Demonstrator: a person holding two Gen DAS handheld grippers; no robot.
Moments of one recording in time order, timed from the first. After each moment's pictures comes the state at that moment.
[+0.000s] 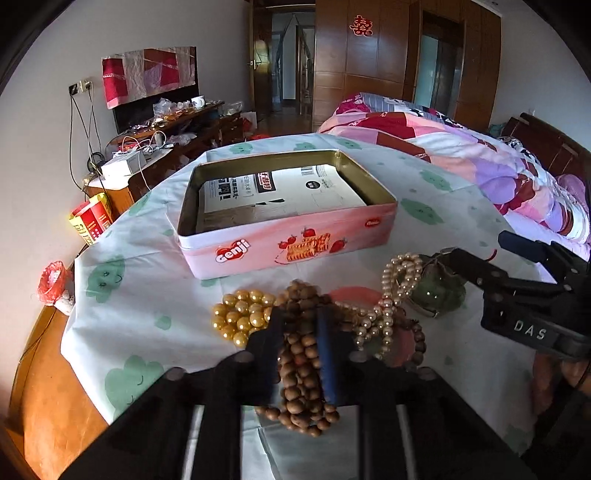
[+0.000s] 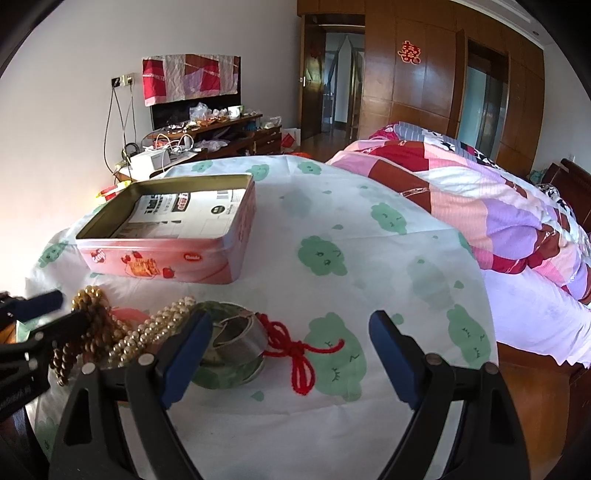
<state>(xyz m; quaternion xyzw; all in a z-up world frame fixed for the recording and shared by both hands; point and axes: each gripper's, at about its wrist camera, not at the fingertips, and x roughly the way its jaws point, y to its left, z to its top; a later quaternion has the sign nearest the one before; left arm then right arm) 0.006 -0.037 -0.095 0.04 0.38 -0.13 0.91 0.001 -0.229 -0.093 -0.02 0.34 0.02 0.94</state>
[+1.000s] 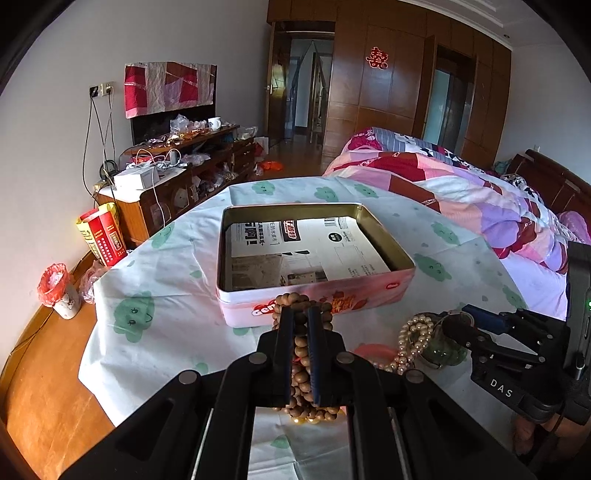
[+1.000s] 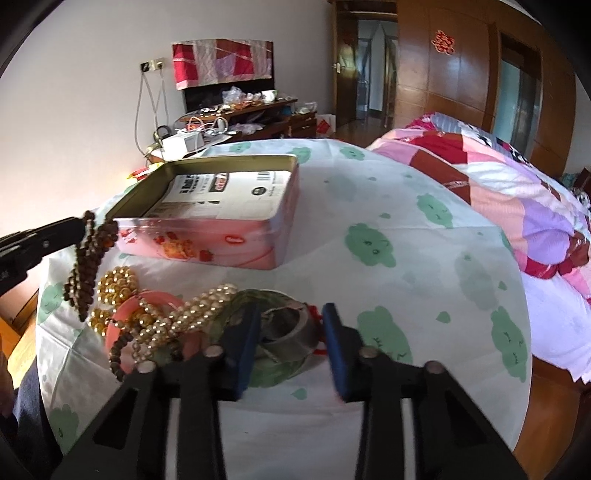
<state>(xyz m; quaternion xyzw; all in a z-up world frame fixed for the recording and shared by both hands) 0.019 -0.008 -0.064 0.00 0.34 -0.12 0.93 0.006 -0.210 -0.101 -0.02 0.37 0.09 0.93</state>
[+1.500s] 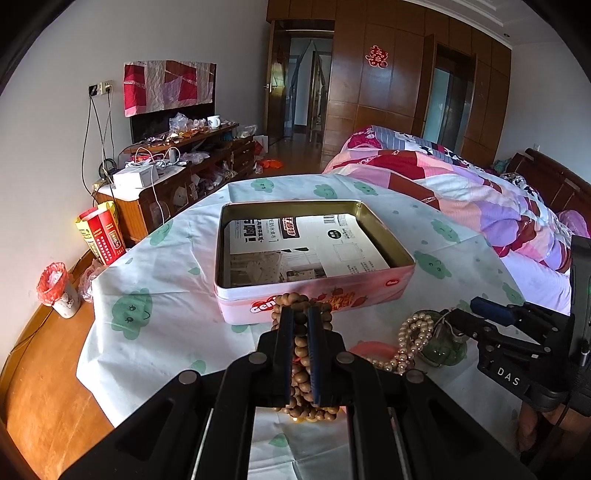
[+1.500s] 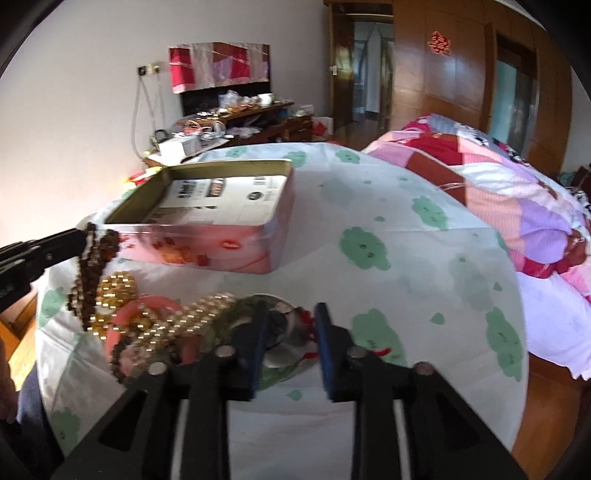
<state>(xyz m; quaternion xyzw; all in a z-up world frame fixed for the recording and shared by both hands) 0.019 -0.008 -0.064 0.00 0.34 -0.12 0.93 0.011 -0.217 -0.097 -0.02 0.37 0.07 0.93</state>
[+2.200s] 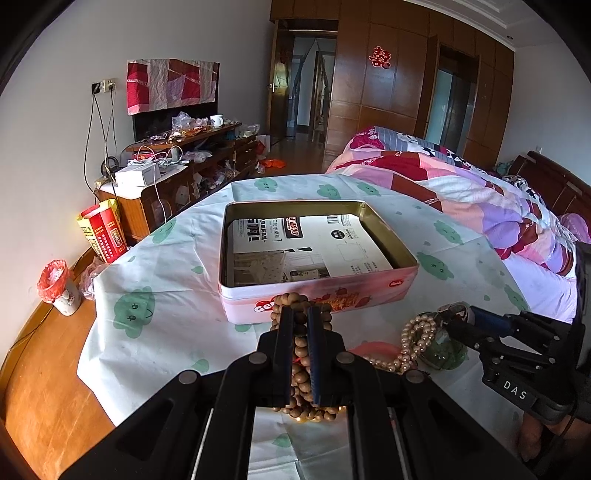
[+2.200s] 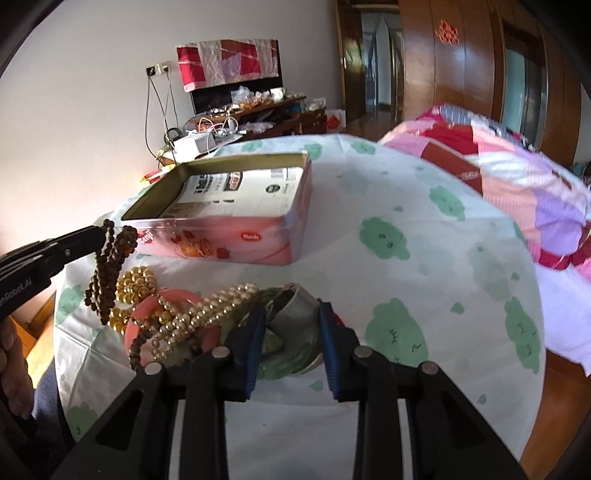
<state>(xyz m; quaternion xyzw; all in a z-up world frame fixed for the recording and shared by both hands) 0.021 -0.007 -0.067 0.00 0.34 -0.12 0.93 0.004 -0.212 -0.098 0.00 0.37 0.12 0.92</state>
